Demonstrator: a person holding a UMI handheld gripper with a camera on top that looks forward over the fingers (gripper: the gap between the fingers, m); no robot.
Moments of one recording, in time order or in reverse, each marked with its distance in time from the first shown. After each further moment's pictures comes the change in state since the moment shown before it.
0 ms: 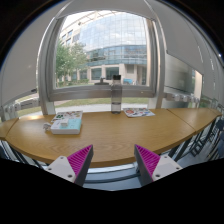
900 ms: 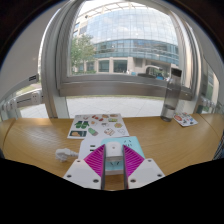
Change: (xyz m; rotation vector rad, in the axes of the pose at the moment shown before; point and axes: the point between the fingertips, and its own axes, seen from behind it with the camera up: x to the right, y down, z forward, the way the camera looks) arm -0.073 0.016 0.021 -0.083 -0.068 -0.048
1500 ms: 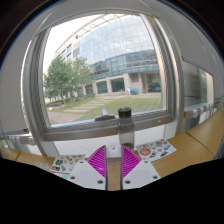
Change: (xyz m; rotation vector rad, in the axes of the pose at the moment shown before) arm 0.286 -0.114 -0.200 0.220 -0.051 0.152
